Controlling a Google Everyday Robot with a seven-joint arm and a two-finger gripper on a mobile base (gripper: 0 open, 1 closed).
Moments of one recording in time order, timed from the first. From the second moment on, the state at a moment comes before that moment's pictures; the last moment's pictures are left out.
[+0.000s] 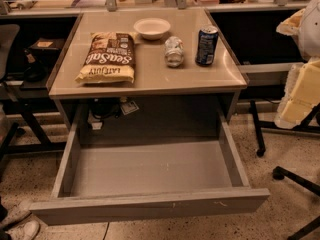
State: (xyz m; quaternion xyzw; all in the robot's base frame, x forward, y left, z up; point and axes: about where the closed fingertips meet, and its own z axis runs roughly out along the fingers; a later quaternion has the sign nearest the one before) arm 0.438 -0.211 0.996 -0.60 0.77 -0.06 0.19
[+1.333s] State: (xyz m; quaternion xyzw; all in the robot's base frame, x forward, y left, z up) arm 0.505 -0.165 0.989 -0.55 0.81 -0.04 0.20
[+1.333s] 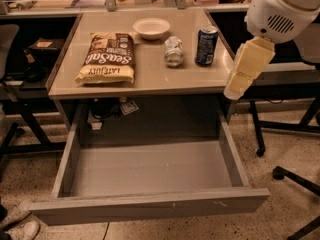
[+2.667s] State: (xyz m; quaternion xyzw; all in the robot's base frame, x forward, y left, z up) arm 0.564 -0.097 0.967 -0.51 0.82 -0.01 0.27
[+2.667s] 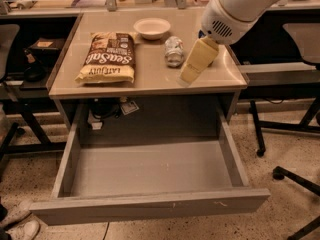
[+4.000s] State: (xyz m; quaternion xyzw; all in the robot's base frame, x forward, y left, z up) arm 0.657 -0.049 0.937 -0.50 0.82 0.01 0.27
